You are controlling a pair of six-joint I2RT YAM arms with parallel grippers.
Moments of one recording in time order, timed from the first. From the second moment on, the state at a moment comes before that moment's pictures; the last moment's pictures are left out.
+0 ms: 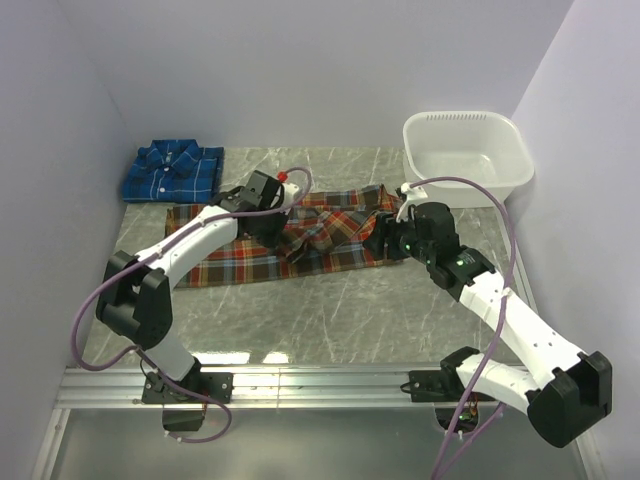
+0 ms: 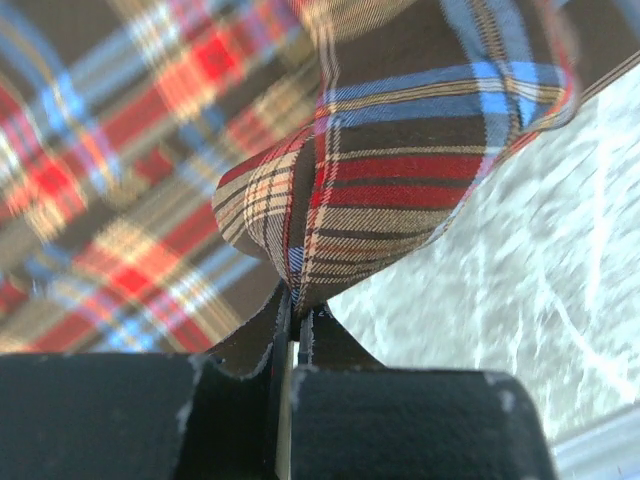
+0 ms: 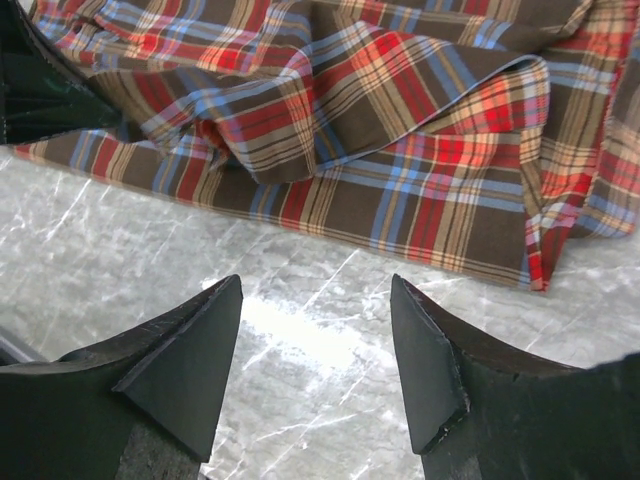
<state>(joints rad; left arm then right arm) -0.51 1.62 1.28 -0.65 0.05 0.00 0.46 1.03 0.84 -0.32 -0.11 0.31</state>
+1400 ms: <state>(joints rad) -0.39 1.84 1.60 -0.98 -0.53 -0.14 0.46 1.15 0.85 -0.33 -0.23 0.34</state>
